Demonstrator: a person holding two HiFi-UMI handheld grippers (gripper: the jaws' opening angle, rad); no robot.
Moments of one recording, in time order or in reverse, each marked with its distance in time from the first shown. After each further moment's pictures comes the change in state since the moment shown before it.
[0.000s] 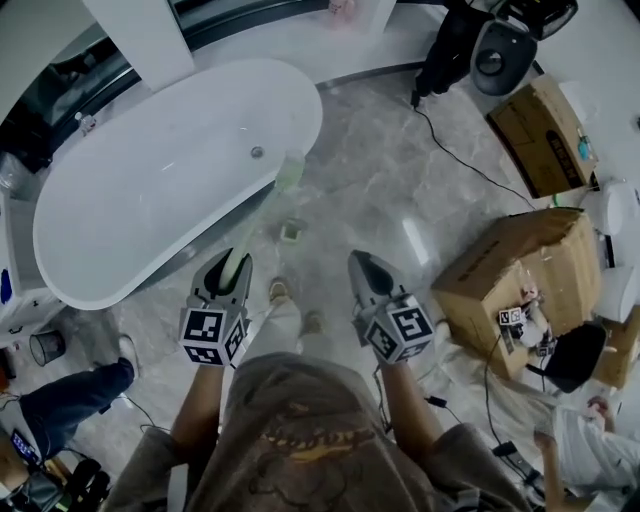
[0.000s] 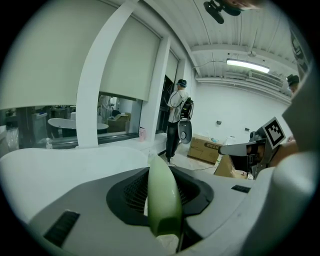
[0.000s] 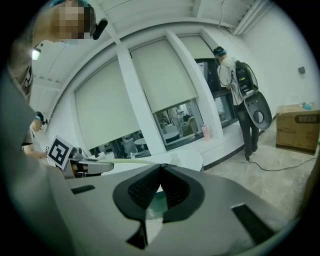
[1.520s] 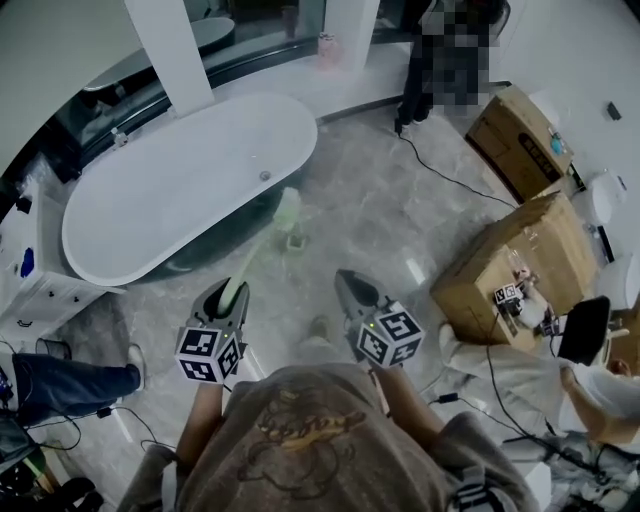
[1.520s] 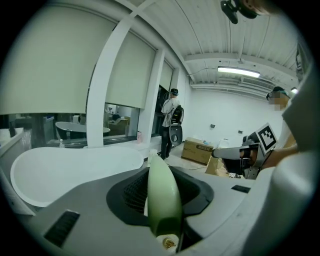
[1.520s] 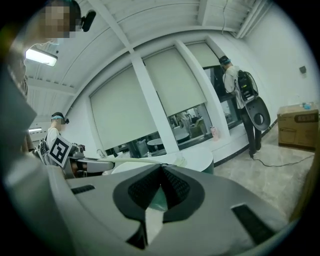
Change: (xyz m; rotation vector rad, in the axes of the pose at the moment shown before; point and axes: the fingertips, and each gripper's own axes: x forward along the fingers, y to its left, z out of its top) left arm -0.212 -0.082 -0.042 0.000 -0.042 -0.005; right arm -0.166 0.131 -0.042 -0.020 -0.031 0.093
